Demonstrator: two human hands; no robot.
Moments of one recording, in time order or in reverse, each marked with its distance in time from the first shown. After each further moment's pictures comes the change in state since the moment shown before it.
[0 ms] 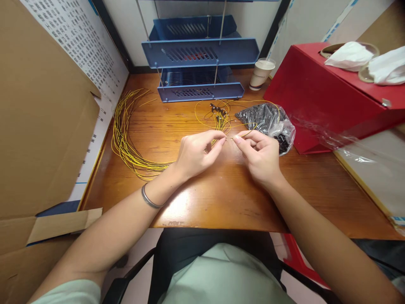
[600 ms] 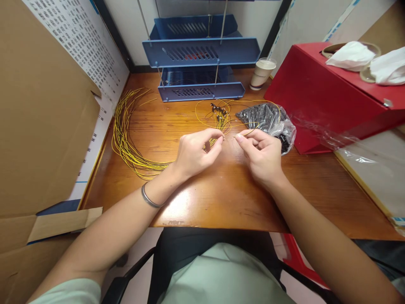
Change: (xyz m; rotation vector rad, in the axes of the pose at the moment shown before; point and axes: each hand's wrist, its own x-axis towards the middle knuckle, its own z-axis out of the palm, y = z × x) left_hand 0.001 0.002 -0.002 0.002 0.028 -0.045; right_hand 0.002 0.002 -0.001 0.005 0.023 0.002
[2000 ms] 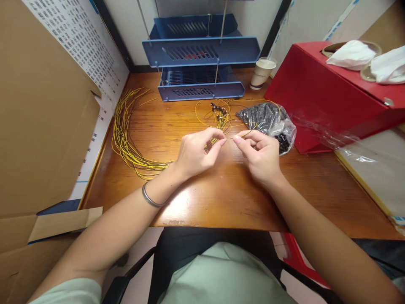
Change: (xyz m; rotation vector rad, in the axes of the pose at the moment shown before) left_hand -0.001 0.000 -0.001 -0.025 -0.055 0.007; right_hand -0.002 -0.003 0.001 -0.039 -0.028 0.014
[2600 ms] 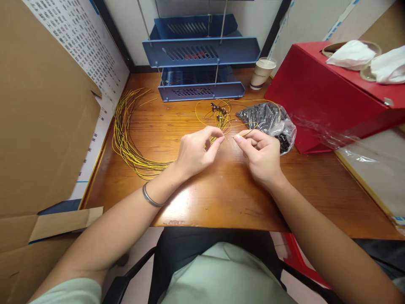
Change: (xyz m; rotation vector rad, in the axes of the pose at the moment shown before) left_hand 0.000 -0.002 0.001 0.037 0.005 -0.060; right_hand 0.001 0.001 0.000 0.020 0.003 0.003
